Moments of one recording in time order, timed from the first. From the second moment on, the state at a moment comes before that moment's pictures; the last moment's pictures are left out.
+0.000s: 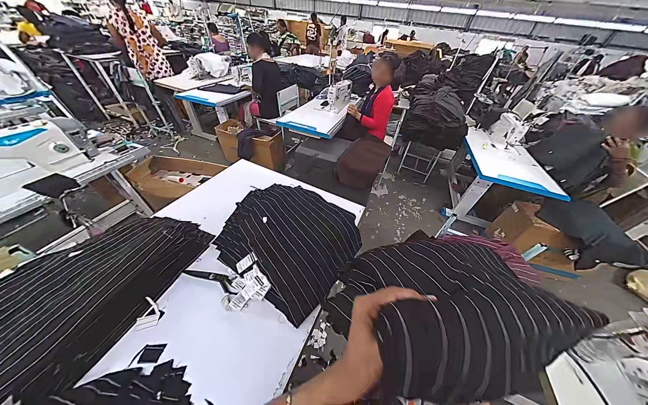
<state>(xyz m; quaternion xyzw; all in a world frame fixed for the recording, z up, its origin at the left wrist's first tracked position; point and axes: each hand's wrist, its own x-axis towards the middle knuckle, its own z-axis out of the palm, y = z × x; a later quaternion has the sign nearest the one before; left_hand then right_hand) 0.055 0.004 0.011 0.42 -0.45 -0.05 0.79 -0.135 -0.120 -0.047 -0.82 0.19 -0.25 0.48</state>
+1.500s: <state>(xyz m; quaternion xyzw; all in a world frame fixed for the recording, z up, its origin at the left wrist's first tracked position) 0.310 0.120 -0.110 0.86 -0.47 0.06 0.19 0.026 -0.113 -0.170 -0.37 0.27 -0.01 0.89</state>
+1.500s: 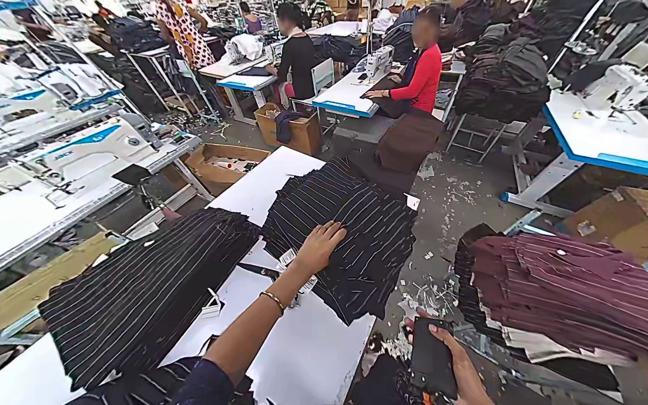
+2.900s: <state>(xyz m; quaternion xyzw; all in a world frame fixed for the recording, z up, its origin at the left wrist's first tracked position) 0.532 0.268 -0.069 0.85 0.22 0.14 0.47 0.135 -0.141 -0.176 -0.44 0.30 0.02 0.85</state>
